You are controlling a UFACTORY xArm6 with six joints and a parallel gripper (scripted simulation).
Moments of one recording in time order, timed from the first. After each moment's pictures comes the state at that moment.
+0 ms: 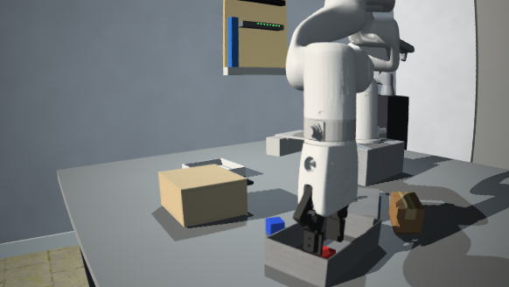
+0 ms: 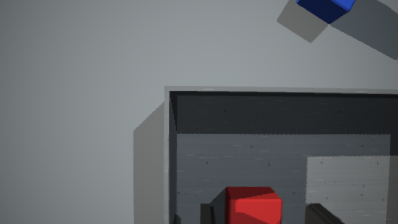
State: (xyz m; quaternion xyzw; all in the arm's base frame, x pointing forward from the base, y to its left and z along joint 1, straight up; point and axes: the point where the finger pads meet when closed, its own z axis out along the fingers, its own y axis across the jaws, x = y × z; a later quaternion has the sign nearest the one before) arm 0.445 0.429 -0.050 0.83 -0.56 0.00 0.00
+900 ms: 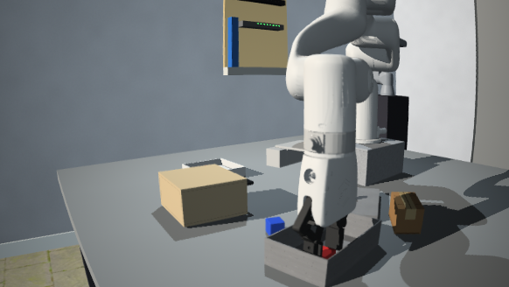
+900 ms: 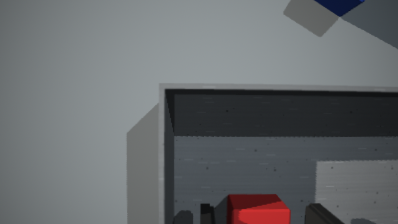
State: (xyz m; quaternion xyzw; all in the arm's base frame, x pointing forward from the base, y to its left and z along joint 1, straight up) arm 0.445 0.429 -0.066 0.83 -0.56 0.00 0.00
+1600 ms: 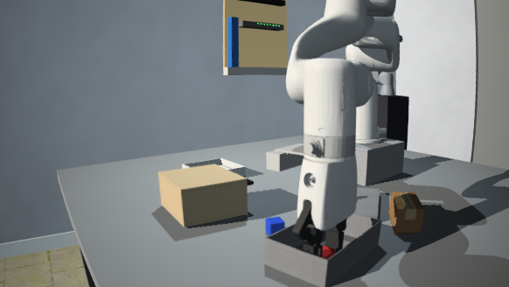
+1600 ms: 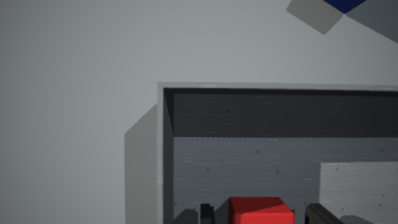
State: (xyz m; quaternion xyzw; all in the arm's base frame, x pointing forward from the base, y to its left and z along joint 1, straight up) arm 0.445 0.429 -0.072 0.83 -0.56 0.00 0.00
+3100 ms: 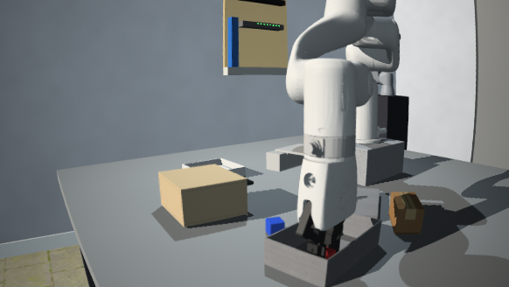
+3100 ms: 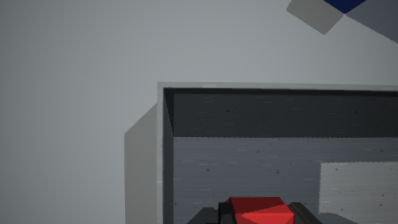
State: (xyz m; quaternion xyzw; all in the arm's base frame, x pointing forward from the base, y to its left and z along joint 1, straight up) arm 0.445 0.429 -0.072 0.83 -0.56 0.00 0.00
